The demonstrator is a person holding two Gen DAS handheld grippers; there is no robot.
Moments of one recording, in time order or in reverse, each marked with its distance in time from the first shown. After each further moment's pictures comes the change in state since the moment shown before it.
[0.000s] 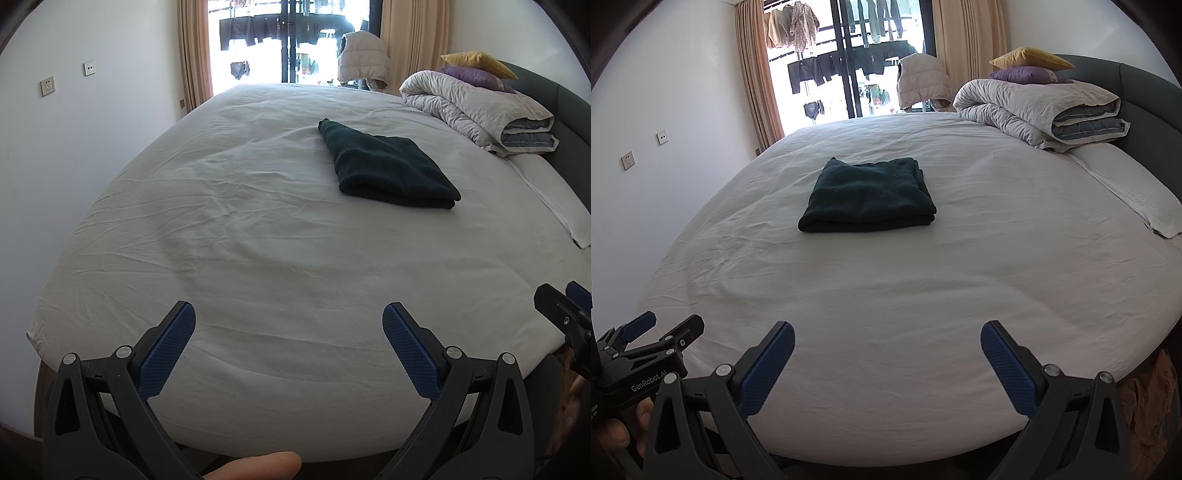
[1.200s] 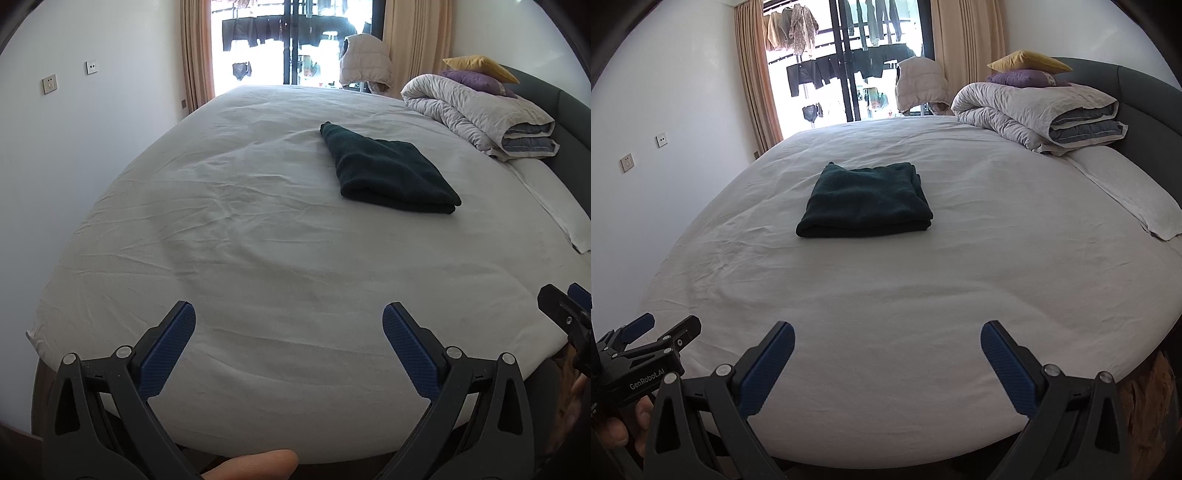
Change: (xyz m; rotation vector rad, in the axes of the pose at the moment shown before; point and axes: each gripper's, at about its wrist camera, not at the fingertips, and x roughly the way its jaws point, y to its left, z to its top) left arm -0.003 0.002 0.004 -0.006 -0.002 -0.002; right arm -0.001 0.000 0.003 0.003 -0.012 -0.005
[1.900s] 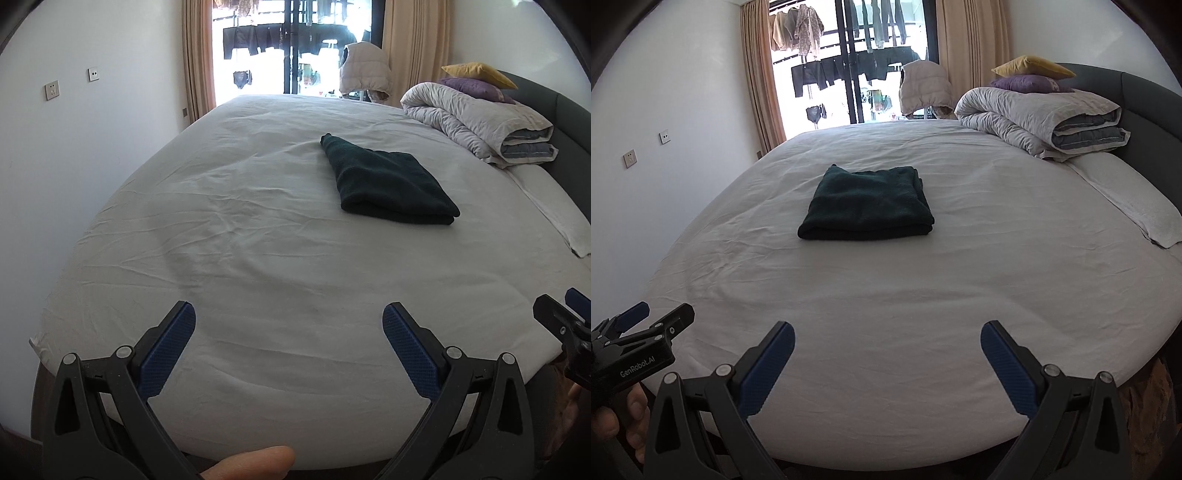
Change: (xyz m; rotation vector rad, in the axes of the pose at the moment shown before) left arm -0.013 0.005 0.006 0.001 -0.030 0.000; right arm 0.000 0.001 0.000 -0.022 -0.014 0.007
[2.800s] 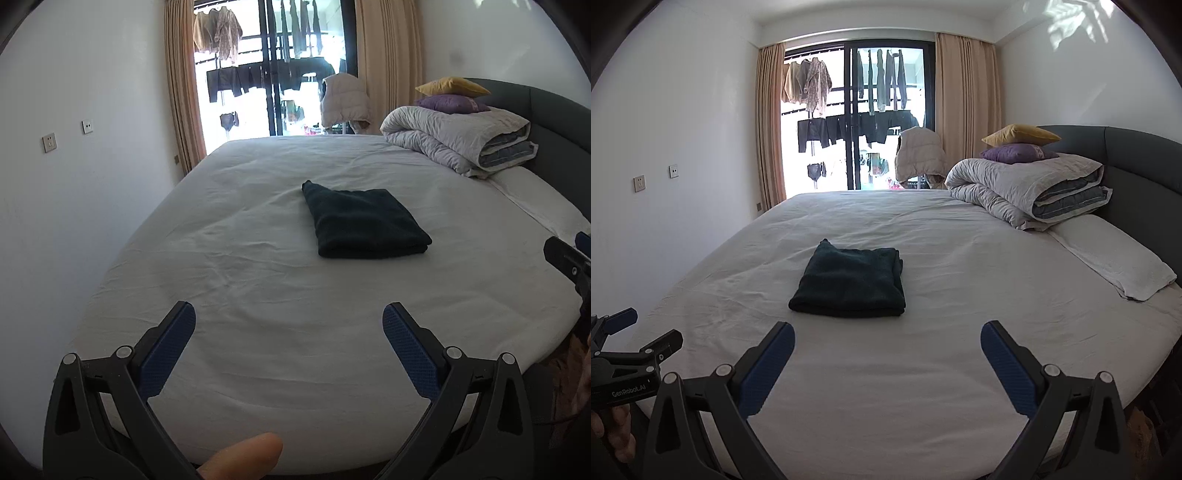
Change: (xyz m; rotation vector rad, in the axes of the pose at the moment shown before) left arm -0.092 -0.037 0.005 0.097 -0.148 0.001; right arm -0.057 -0.023 0.026 -0.055 -0.239 -0.027
